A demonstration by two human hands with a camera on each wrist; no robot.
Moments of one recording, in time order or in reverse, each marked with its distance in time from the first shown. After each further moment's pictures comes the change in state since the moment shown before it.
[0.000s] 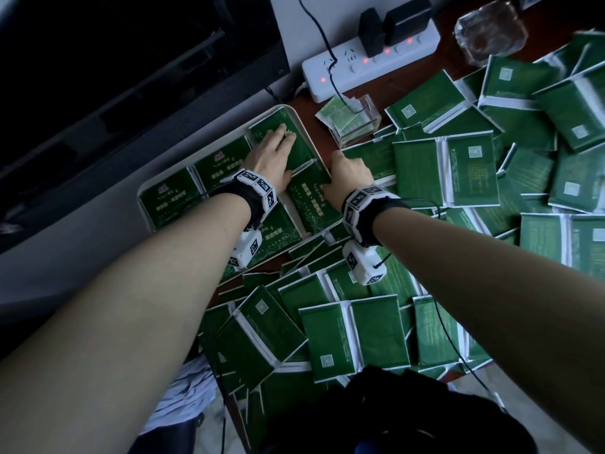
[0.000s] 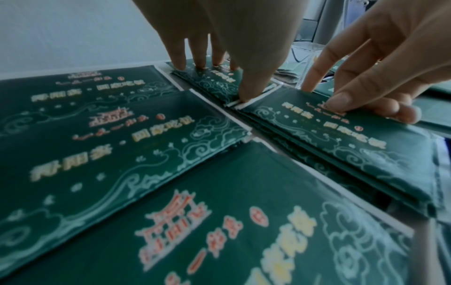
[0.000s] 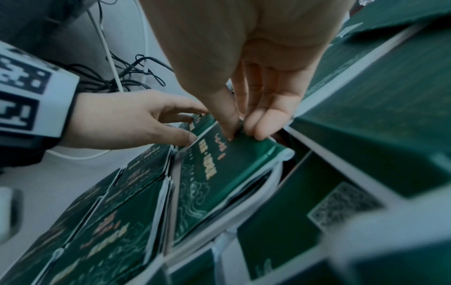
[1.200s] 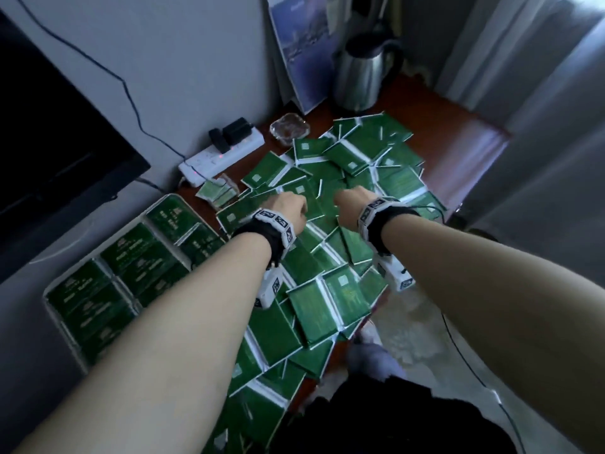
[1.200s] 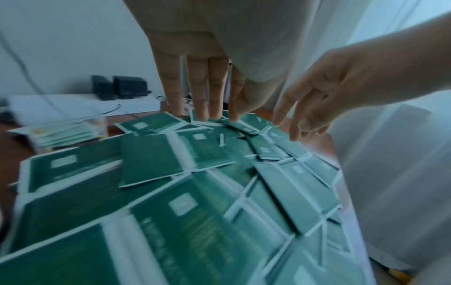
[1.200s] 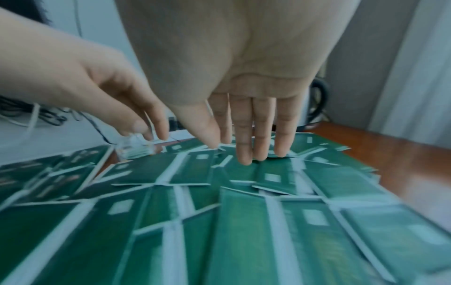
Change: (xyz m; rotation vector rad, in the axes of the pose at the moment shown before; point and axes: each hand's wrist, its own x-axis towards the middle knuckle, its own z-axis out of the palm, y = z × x) left_hand -0.068 0.298 -0.081 0.106 -0.063 0.287; right_hand -0.183 0.193 -0.141 -0.281 0.123 0.191
